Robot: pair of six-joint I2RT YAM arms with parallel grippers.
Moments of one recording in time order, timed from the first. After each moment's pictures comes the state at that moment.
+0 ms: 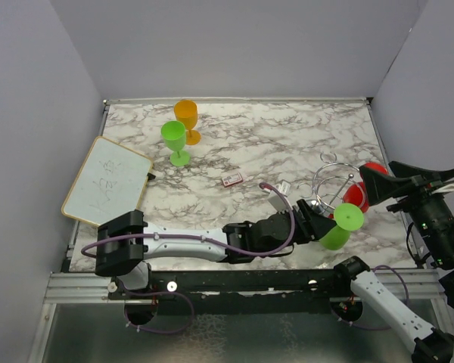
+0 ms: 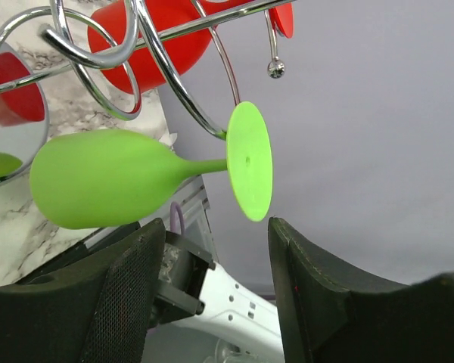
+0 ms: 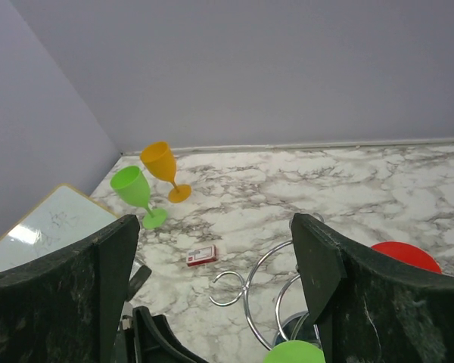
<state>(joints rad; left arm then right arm) -1.44 1.59 1.07 0.34 -0.43 -1.30 0.44 0.52 1.40 -0.76 0.16 0.26</state>
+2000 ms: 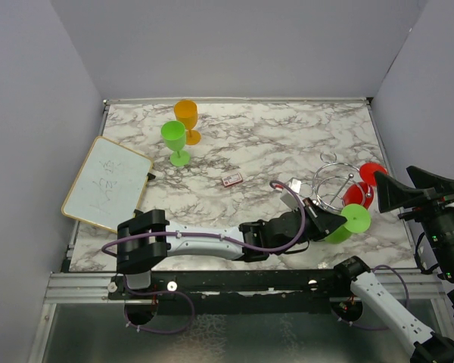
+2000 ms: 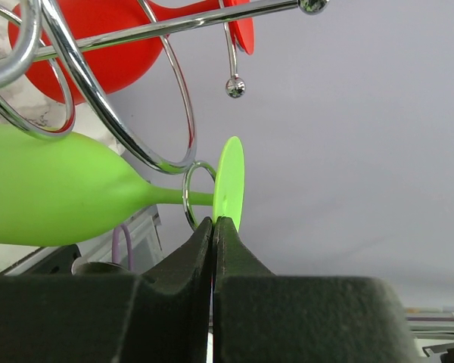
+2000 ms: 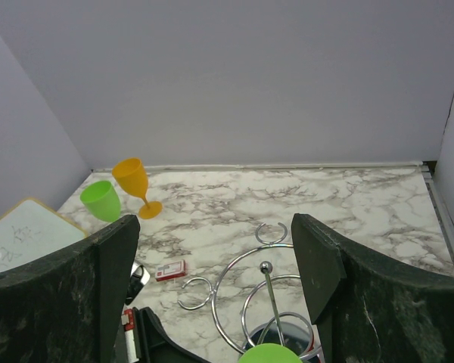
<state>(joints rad) -1.43 1.76 1.20 0.47 -0.44 -1.39 0.44 0.46 1.41 -0.76 0.22 0.16</state>
